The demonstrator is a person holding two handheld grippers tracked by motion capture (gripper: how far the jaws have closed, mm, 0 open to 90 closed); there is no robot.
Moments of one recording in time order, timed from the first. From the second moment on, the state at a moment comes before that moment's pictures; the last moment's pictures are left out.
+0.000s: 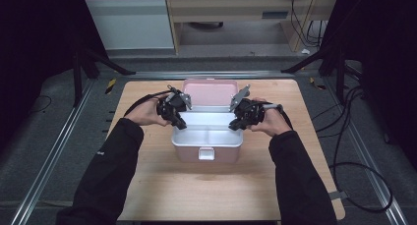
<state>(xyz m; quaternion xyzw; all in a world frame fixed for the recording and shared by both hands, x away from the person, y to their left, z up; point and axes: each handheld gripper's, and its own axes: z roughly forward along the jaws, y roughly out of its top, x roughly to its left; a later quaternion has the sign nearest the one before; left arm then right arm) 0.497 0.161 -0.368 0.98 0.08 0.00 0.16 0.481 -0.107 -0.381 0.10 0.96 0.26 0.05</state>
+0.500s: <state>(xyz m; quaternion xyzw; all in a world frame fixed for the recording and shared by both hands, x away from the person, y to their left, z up) 0.486 0.171 -0.347 0.97 0.11 0.05 0.21 0.467 -0.117 -0.362 0.18 0.92 0.32 0.12</state>
